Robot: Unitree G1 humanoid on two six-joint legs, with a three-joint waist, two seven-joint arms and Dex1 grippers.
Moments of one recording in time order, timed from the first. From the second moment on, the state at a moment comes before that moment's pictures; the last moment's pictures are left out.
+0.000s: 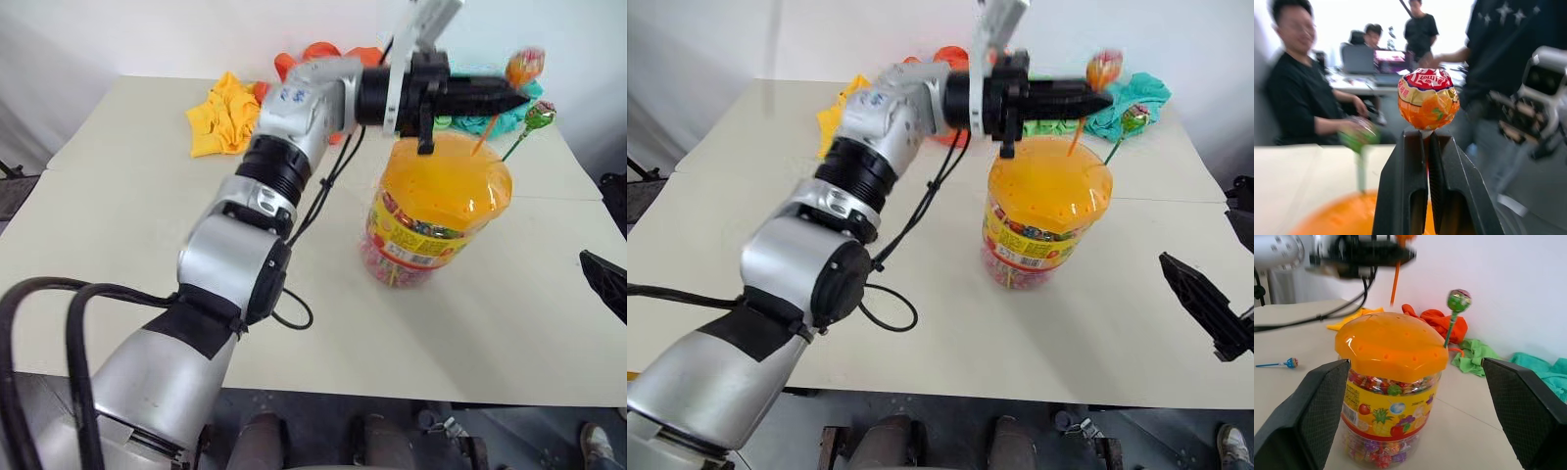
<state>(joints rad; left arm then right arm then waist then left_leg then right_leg) -1.71 0.02 0.09 1.07 -0.31 0.32 -1.18 0.41 -0.70 -1.04 -0.69 1.10 0.39 0.73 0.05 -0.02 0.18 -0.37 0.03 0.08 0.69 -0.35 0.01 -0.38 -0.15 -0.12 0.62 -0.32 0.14</state>
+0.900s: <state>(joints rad) -1.17 0.71 -0.42 0.44 -0.09 1.26 -1.20 0.21 -0.84 -0.85 -0.50 1.05 0.42 0.81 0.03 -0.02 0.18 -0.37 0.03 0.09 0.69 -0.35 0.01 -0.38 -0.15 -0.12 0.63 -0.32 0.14</state>
